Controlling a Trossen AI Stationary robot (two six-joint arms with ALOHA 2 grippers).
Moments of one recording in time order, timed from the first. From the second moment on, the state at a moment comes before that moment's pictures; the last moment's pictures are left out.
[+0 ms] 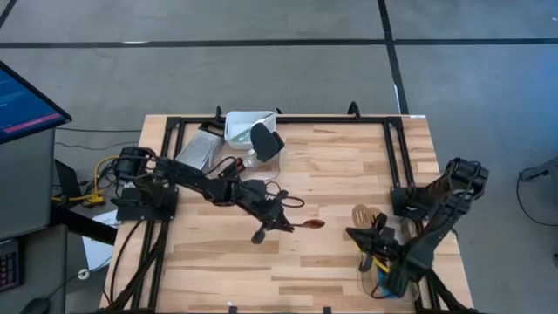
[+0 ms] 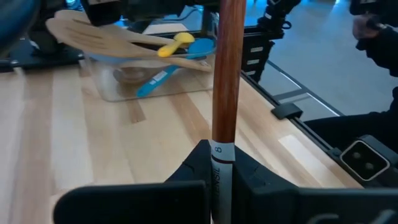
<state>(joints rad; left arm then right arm) -0.12 1.73 0.91 0.46 0.34 0.05 1.11 1.63 0.77 -0.76 1.57 1.90</state>
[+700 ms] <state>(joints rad) -0.10 1.73 0.91 0.47 0.34 0.05 1.05 1.56 0.78 -0.81 1.57 1.73</state>
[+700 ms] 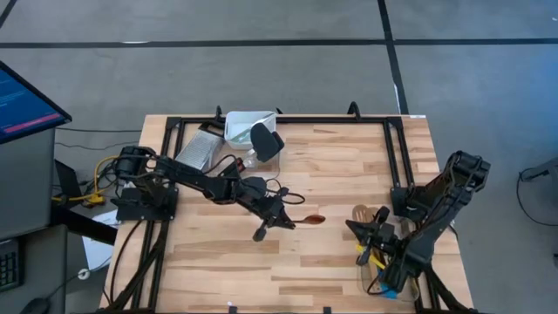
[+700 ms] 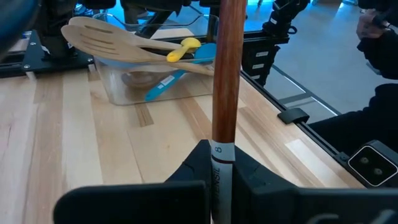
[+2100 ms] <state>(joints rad) -0.10 1.73 0.91 0.49 0.34 0.05 1.02 0.96 0.35 0.60 0.84 0.09</state>
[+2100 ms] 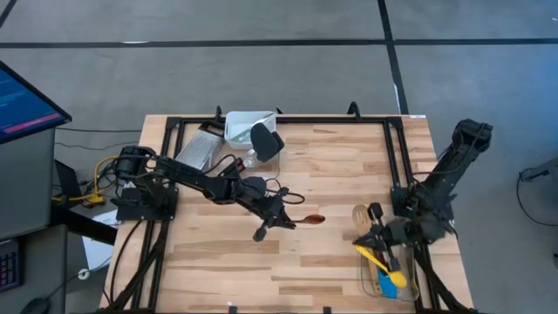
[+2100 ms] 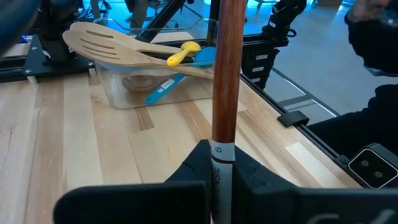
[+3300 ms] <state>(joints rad) -0.10 1.73 0.91 0.52 0.30 0.05 0.57 0.97 0.24 0.80 0.49 0.18</state>
